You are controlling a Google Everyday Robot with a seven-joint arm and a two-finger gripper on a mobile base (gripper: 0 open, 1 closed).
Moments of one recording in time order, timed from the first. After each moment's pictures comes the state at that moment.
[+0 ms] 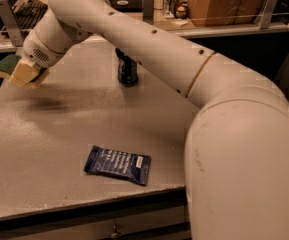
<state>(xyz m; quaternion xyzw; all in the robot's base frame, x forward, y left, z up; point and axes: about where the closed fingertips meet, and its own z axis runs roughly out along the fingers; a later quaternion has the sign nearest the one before) 0.606 0.316 0.902 -0.65 0.63 0.28 0.33</state>
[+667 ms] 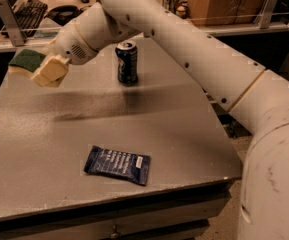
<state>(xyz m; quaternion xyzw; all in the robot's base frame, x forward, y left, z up) 0.573 0.244 0.932 -0.66 0.56 0.35 0.35</state>
